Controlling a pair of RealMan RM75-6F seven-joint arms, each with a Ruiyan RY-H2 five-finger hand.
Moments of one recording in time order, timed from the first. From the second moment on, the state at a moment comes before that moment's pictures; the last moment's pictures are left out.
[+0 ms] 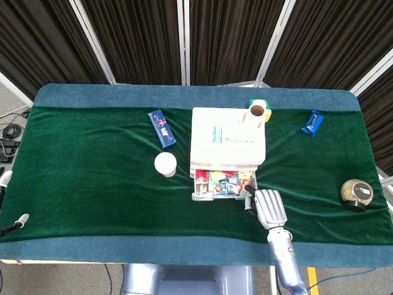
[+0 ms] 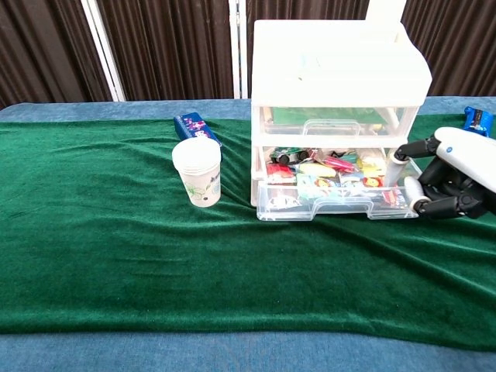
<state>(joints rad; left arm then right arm) -0.01 -1.13 -0.06 -1.60 1.53 1.63 0.10 0.34 -1.63 0.12 -1.77 -1.27 1.37 -0.42</state>
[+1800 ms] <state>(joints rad) -0.01 -1.15 -0.06 -1.59 1.55 1.64 0.13 0.19 -1.31 0.04 -1.64 -1.64 1.66 -0.16</state>
